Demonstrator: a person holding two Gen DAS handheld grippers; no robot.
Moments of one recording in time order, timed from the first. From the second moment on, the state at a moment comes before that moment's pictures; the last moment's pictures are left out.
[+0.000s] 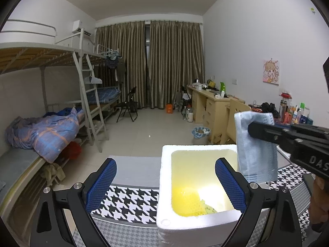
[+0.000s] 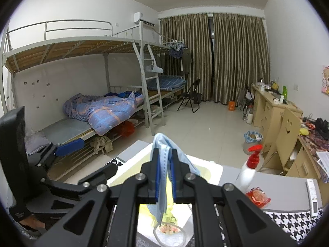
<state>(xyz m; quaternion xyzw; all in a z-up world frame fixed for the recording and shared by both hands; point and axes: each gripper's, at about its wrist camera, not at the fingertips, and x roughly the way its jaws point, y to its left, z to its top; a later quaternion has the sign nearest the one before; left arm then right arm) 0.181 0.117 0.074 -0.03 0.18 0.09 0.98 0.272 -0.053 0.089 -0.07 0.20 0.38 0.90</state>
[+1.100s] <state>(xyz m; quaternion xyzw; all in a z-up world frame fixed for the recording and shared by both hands) 0.169 0.128 0.066 -0.03 0.19 0.10 0.98 0.279 -0.034 0.064 -0.10 0.25 0.37 0.89</state>
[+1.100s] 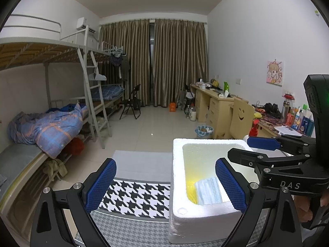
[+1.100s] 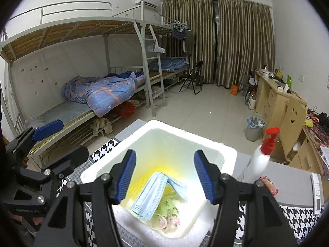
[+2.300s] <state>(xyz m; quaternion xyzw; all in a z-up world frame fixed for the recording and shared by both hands) 0.137 0.093 0.090 -0.01 0.15 0.09 0.98 0.234 -0.098 0.086 -0.07 0.19 0.34 0.92</state>
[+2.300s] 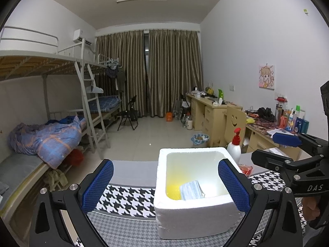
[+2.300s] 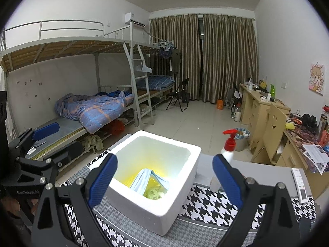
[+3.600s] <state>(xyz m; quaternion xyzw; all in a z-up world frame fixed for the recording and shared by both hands) 0.090 0.055 0.093 0.01 0.13 0.04 0.99 0.186 -0.148 0.084 -0.05 0.15 0.32 0.93</state>
